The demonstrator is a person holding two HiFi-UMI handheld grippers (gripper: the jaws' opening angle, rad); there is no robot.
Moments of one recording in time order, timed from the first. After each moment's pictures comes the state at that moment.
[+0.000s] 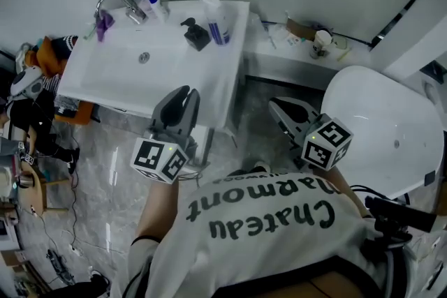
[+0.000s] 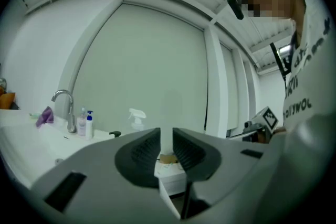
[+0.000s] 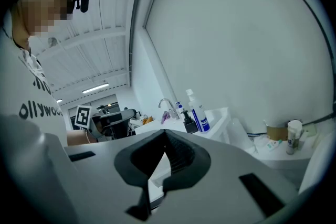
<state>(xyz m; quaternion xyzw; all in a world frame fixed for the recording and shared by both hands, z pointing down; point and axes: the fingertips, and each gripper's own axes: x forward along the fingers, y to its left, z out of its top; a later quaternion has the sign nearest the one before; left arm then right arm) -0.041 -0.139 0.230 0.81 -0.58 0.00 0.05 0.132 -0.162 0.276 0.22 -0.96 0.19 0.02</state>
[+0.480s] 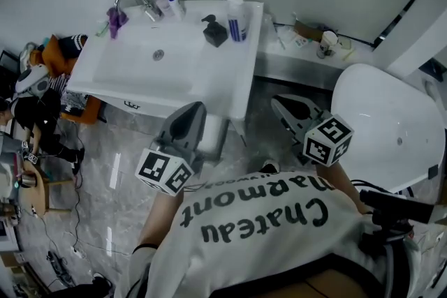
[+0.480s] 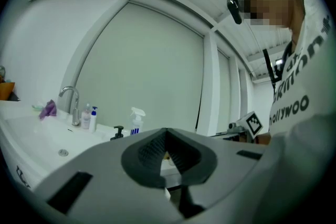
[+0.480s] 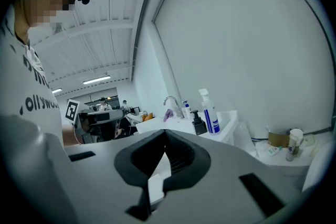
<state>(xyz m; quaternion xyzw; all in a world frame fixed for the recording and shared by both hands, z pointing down) -0.069 -0.063 0.219 0.83 -0.55 -0.02 0.08 0.084 -0.121 0.260 0.23 -0.96 0.15 0.04</state>
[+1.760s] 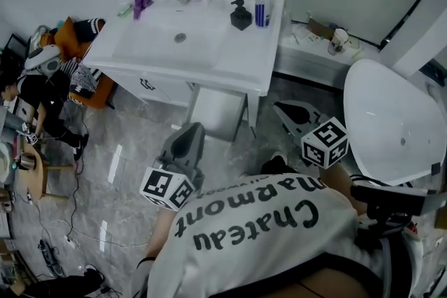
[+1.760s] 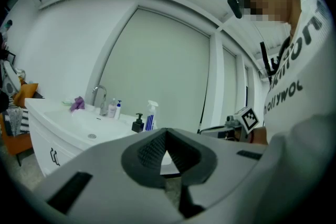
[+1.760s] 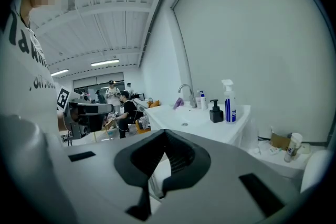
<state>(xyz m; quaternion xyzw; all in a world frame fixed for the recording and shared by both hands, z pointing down) -0.127 0.097 0.254 0.80 -0.60 -0.01 0.10 0.032 -0.004 0.287 0.21 -0.97 0.10 0.11</state>
